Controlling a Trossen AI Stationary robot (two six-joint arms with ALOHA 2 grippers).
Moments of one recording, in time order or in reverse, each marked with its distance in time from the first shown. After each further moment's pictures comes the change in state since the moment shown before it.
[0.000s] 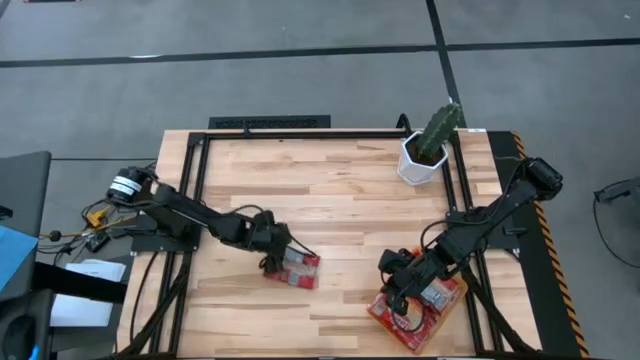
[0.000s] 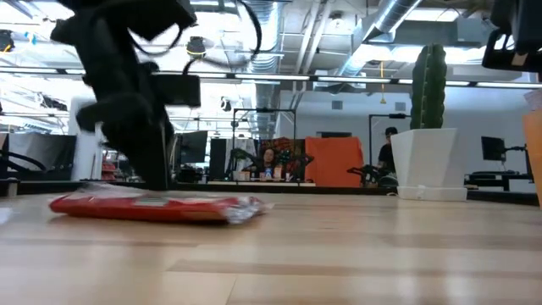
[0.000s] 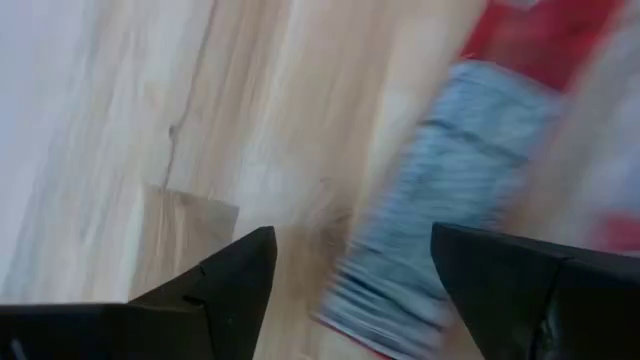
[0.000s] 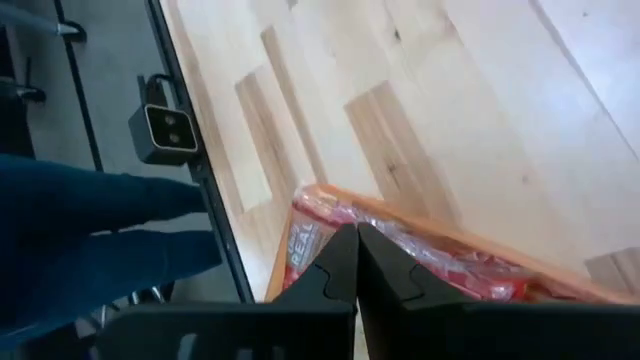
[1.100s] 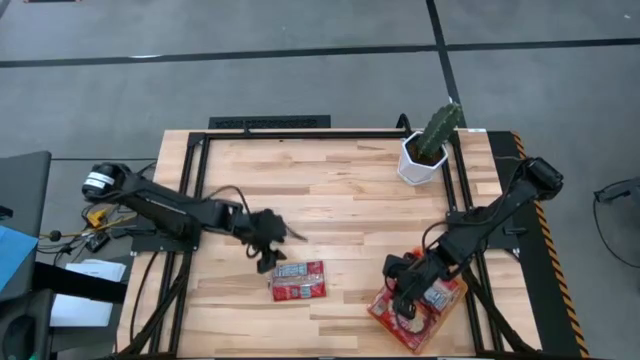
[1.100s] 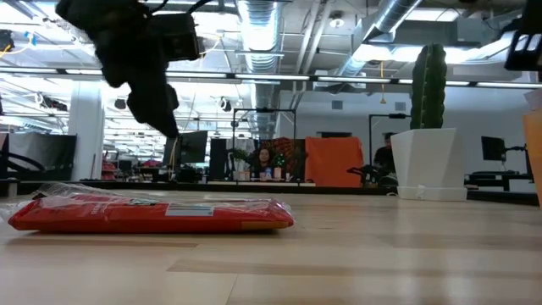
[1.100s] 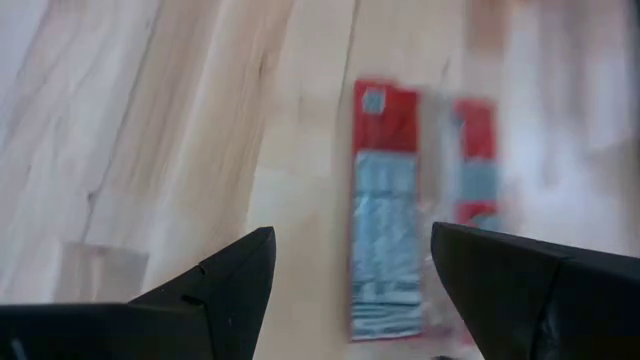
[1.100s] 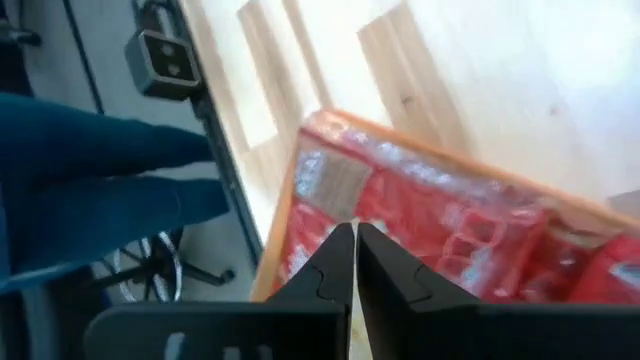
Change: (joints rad) left arm 0.076 -0.254 -0.027 0.054 0.285 -0.044; right arm 0.009 -0.007 0.000 -0.052 -0.122 0.005
